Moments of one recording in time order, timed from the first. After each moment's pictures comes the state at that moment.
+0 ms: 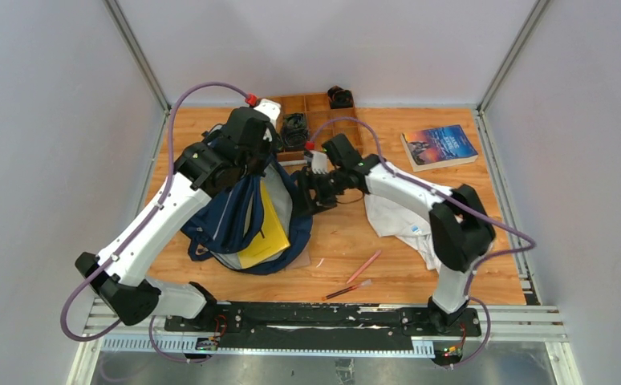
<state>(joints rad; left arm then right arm) -0.66 1.32 1.56 -0.95 -0.40 -0.08 0.69 1.86 1.44 -0.50 -0.69 0.39</state>
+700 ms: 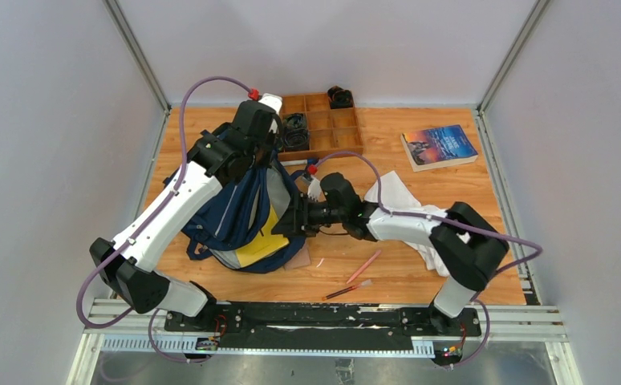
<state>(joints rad) -0.60 1.41 1.56 -0.85 -0.38 -0.14 0.87 1.61 0.88 0.35 -0.57 0.97</state>
